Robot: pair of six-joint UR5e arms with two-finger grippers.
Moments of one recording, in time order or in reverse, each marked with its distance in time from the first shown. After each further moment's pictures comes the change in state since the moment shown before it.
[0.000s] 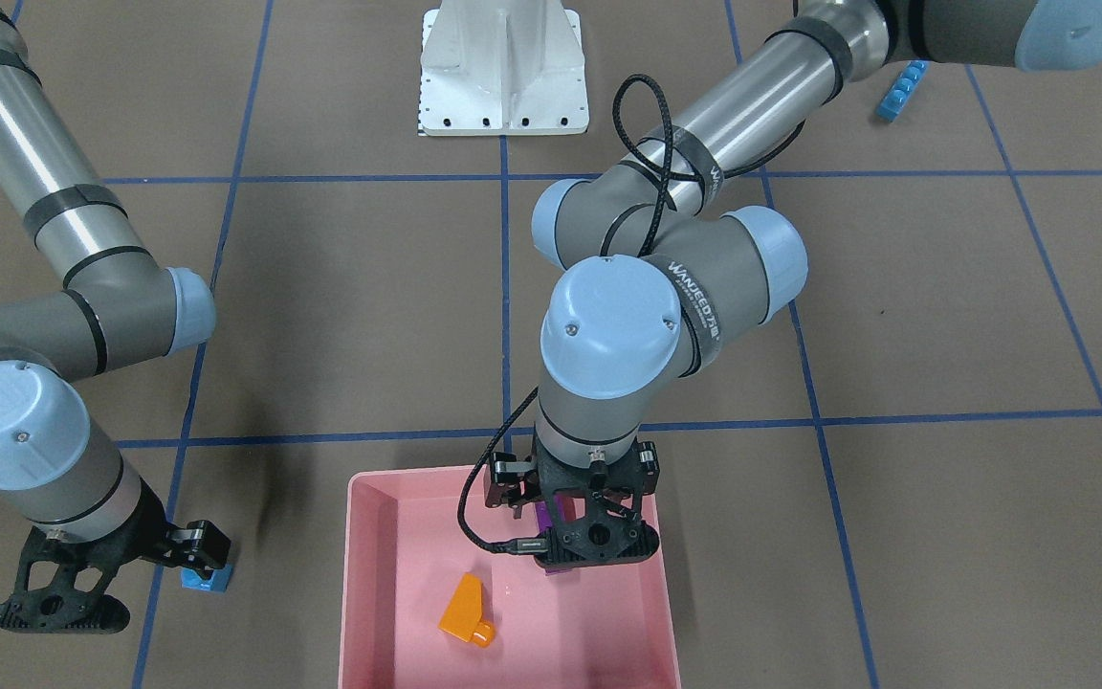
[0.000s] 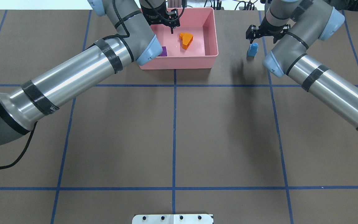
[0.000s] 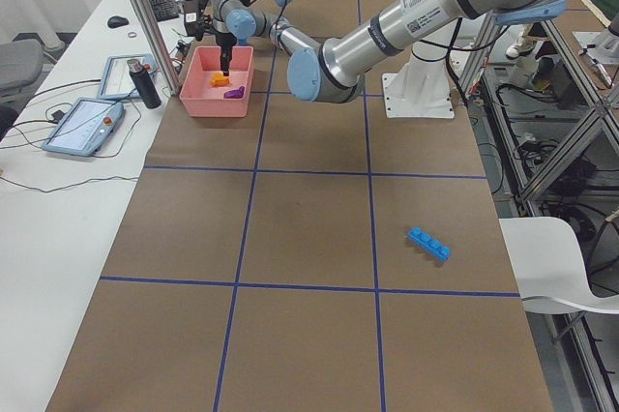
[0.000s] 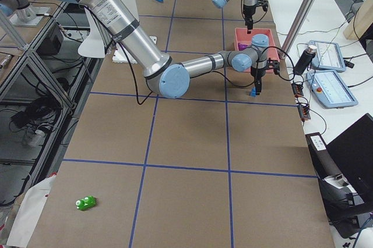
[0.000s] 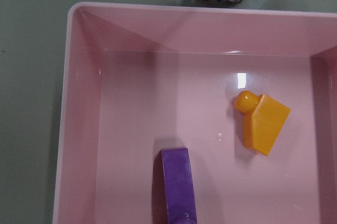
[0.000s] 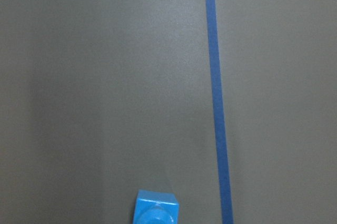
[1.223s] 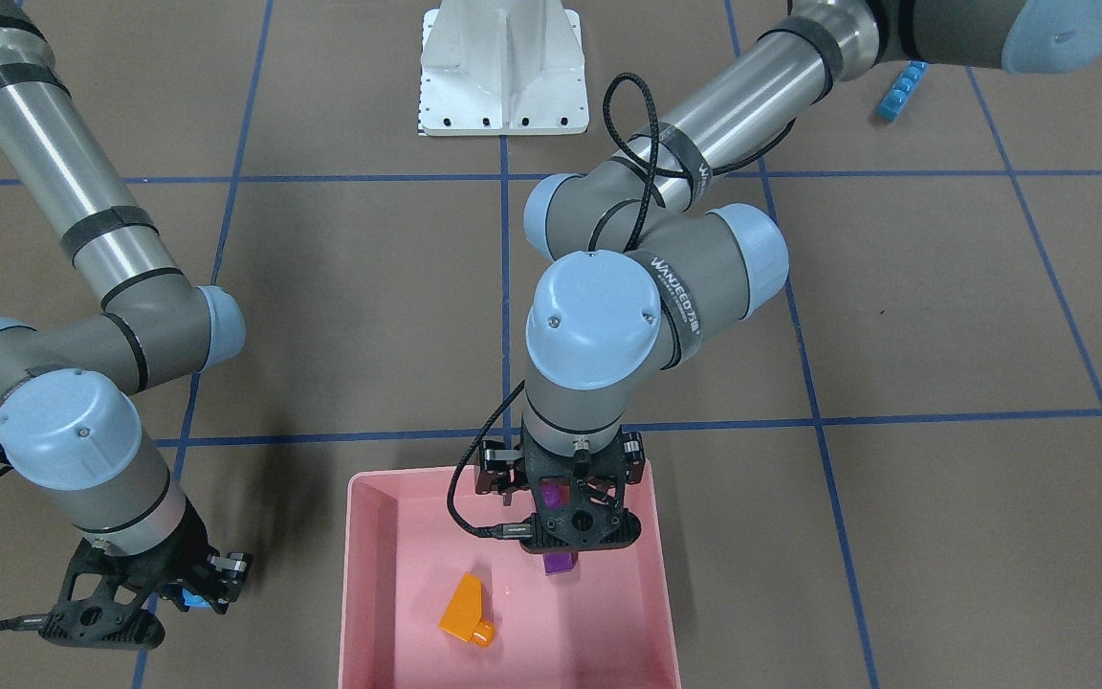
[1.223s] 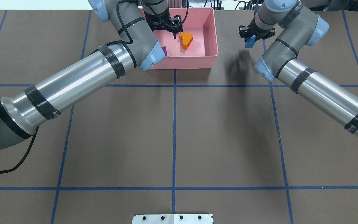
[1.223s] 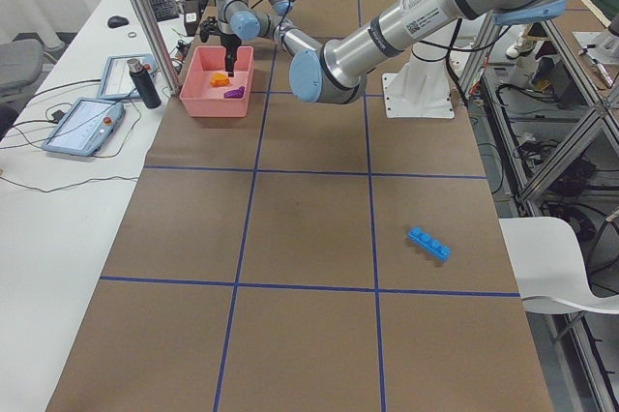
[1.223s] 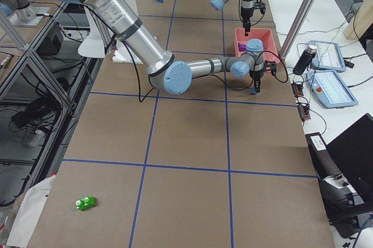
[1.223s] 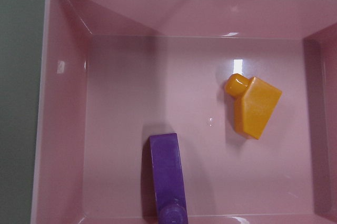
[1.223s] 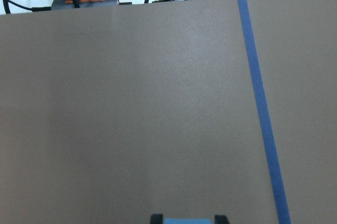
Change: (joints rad) left arm 0.020 0.014 -0.016 -0.003 0.000 0.001; right arm -0.001 0.080 -0.095 0.133 -0.038 0.103
